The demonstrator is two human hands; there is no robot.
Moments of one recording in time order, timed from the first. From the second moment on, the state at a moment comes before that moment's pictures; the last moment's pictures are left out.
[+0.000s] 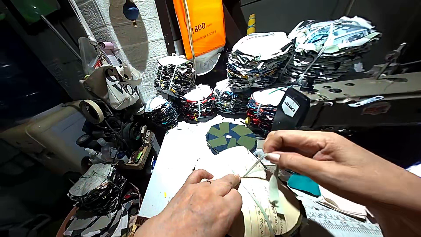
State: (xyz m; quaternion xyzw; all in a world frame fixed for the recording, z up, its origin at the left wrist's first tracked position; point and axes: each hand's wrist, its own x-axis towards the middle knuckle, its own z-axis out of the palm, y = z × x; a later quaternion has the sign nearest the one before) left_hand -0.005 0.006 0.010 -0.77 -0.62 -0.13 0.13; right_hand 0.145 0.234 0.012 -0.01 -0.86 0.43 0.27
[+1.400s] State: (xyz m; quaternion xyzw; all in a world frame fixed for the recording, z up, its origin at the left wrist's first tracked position) left_hand 0.000 0.000 0.016 -0.74 -0.65 -0.13 0.06; right_hand 0.127 0.187 -0.006 0.03 -0.81 0.51 0.30
